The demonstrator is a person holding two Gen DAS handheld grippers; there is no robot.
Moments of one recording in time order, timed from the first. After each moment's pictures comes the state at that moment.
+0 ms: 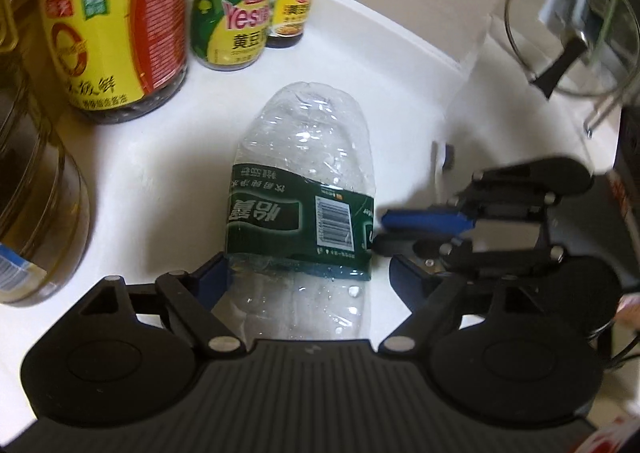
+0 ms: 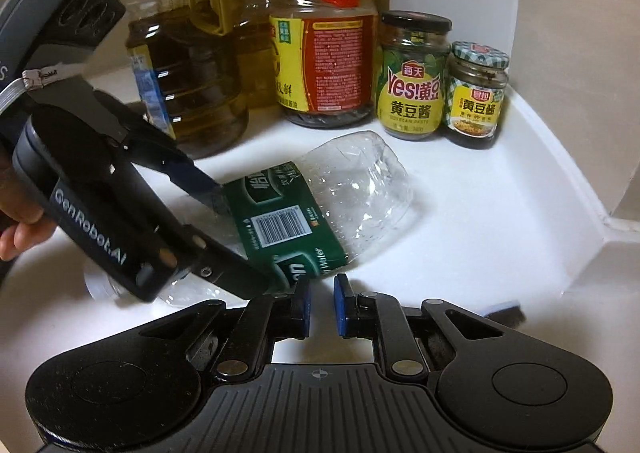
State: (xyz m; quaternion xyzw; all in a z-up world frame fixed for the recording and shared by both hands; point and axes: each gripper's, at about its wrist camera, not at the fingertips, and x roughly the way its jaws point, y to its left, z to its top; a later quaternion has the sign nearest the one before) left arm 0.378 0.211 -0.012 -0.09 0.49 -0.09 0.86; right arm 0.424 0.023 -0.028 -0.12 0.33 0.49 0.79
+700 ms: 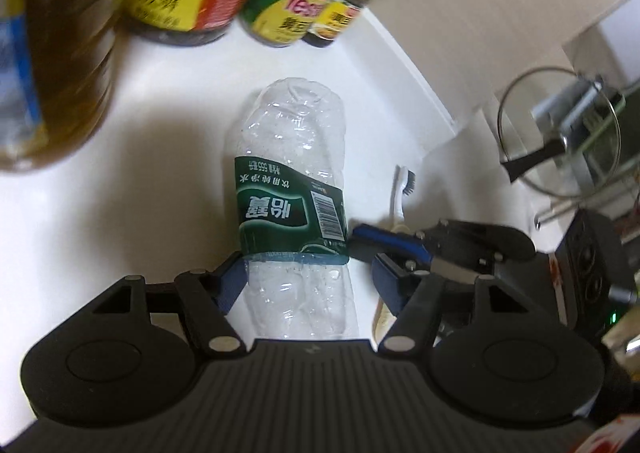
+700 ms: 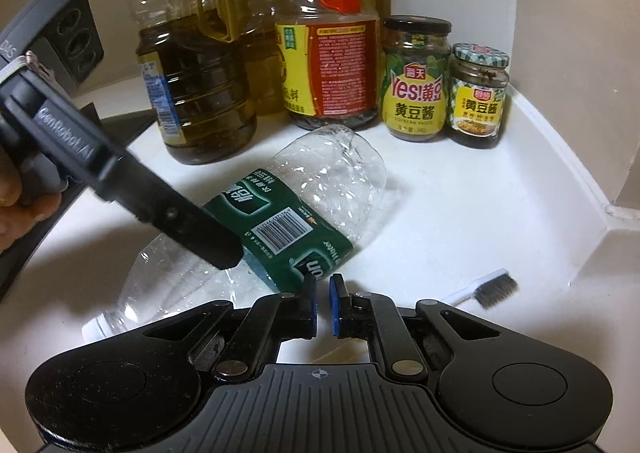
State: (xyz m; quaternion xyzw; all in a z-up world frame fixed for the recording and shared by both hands) left arm 0.350 0.243 -0.020 -0.29 0.47 -0.09 0.83; right arm 0.415 0.015 -0.028 -0.13 0.32 0.51 0.79
